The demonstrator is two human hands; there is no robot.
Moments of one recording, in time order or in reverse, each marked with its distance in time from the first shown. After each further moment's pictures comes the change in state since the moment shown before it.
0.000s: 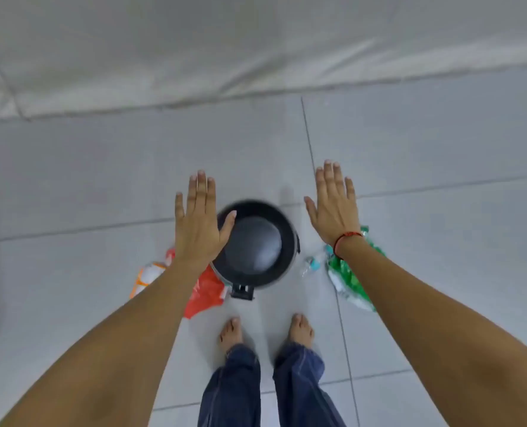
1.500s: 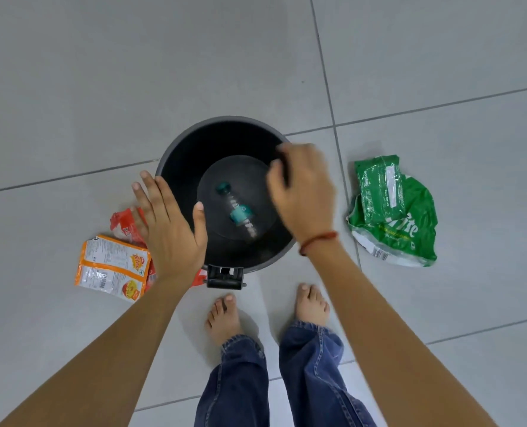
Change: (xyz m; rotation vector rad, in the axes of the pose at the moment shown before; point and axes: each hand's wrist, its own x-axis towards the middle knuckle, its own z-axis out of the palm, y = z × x) left_hand -0.031 -0.030 0.209 -0.088 -0.050 -0.305; right_hand -0.021 -0.039 0.164 0.506 0.287 0.174
